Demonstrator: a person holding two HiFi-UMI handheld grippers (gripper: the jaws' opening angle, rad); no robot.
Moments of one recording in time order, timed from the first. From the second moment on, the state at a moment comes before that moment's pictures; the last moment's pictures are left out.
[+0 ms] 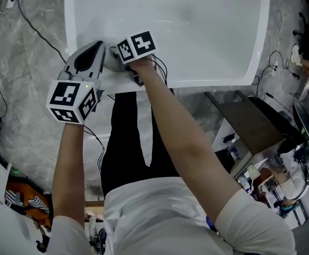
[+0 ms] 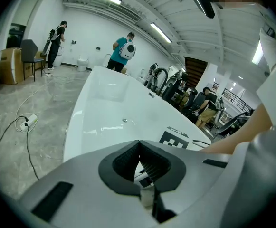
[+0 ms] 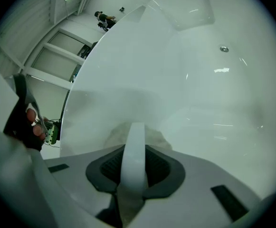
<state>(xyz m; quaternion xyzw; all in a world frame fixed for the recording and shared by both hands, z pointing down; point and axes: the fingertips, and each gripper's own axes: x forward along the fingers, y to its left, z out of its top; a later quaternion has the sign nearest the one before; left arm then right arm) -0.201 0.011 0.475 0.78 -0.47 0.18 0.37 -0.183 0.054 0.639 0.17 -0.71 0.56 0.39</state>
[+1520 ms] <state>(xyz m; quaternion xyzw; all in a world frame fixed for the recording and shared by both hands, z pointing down) -0.094 -0.024 0.518 0.79 -0.41 0.22 0.39 -0.041 0.019 0.671 0.21 -0.67 0.57 0.44</state>
